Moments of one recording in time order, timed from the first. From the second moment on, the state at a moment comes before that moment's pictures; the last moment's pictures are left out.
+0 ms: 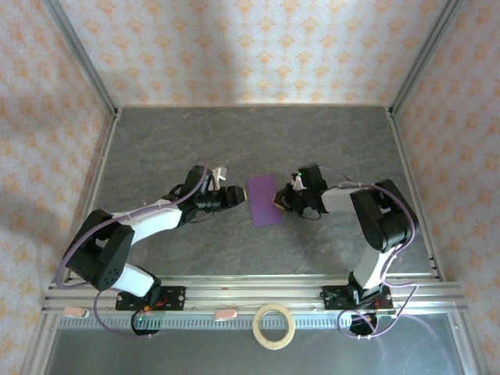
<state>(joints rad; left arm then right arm) -0.46 1.48 0.68 0.11 0.44 -0.81 0.39 1.76 0.73 0.13 -0.57 0.91</state>
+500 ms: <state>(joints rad) -0.48 1.66 0.76 0.15 0.50 -0.83 0.39 1.74 0.61 0.35 -0.57 1.02</state>
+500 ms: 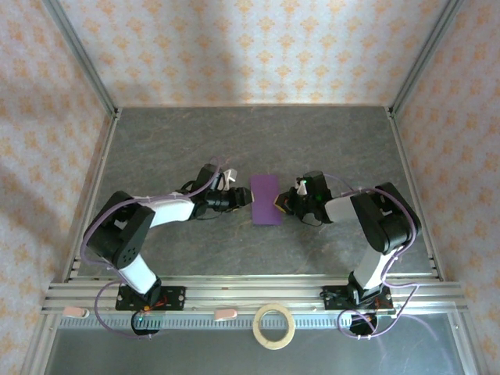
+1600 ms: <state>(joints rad) -0.49 1.83 0.83 0.21 0.55 -0.88 0.39 1.74 0.59 0.39 -0.56 1.05</state>
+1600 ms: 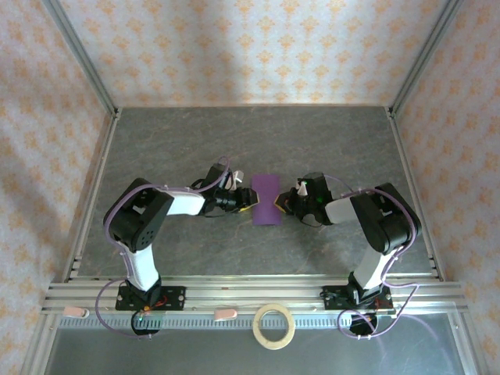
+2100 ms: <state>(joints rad) -0.49 1.82 0.86 0.14 0.51 -0.85 0.39 1.74 0.59 0.39 -0.56 1.05</state>
